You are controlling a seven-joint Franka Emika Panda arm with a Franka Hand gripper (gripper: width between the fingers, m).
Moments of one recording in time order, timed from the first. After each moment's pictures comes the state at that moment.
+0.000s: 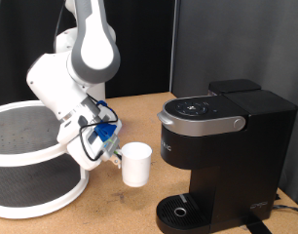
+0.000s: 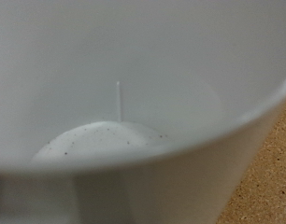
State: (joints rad) arm 0.76 -0.07 -0.94 -2.70 1.34 2.51 -1.61
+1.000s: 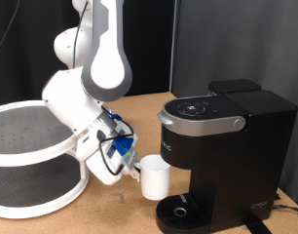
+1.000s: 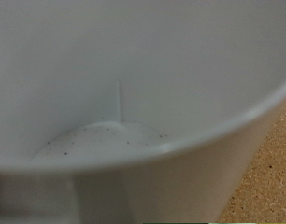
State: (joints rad) arm 0.76 0.16 -0.85 -2.59 1.62 2.36 -1.77
